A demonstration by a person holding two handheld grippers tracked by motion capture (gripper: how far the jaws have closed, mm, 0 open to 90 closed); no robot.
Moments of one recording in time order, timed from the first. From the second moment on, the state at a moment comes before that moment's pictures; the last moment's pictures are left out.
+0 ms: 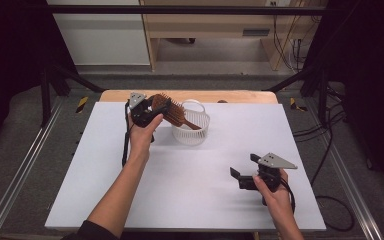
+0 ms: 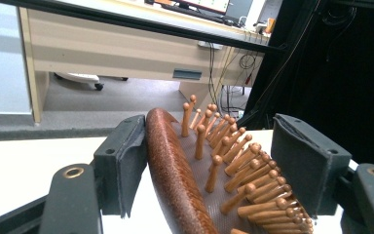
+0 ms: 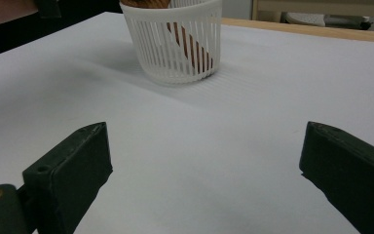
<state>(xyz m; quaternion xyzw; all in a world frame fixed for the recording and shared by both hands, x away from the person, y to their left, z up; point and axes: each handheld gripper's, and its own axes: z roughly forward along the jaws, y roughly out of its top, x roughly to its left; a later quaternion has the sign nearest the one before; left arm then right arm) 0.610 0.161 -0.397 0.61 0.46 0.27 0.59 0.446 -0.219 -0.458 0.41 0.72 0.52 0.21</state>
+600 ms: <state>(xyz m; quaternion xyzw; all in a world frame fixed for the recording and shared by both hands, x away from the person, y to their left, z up) 0.609 0.161 -0.395 0.61 0.46 0.28 0.59 0.446 -0.219 -0.458 0.41 0.72 0.52 0.21</state>
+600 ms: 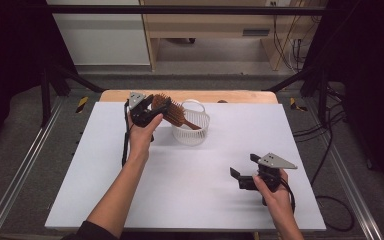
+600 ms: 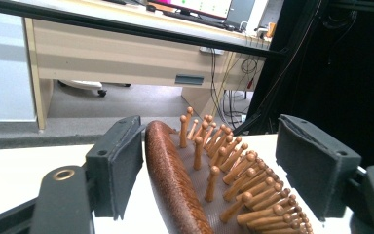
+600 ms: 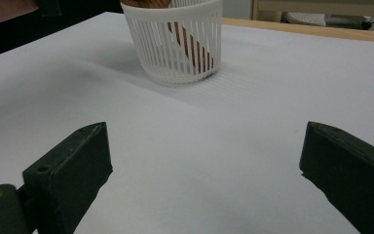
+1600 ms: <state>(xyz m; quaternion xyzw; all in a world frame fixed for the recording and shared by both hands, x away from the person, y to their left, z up) 0.607 0.156 -0.393 0.61 0.46 0.29 0.58 0.445 -0.218 -0.457 0.41 0.72 0.52 0.21</state>
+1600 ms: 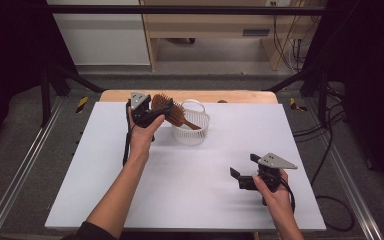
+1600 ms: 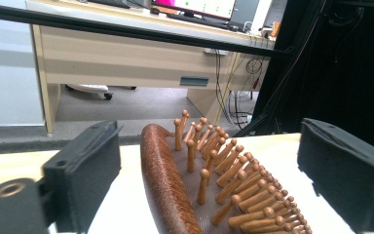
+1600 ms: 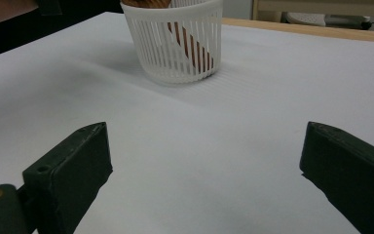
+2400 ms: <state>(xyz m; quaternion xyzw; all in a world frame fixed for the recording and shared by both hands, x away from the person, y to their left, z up) 0.602 0.153 -0.389 0.61 0.44 0.30 0.59 0.446 -0.218 -0.458 0.41 0.72 0.51 0.21</state>
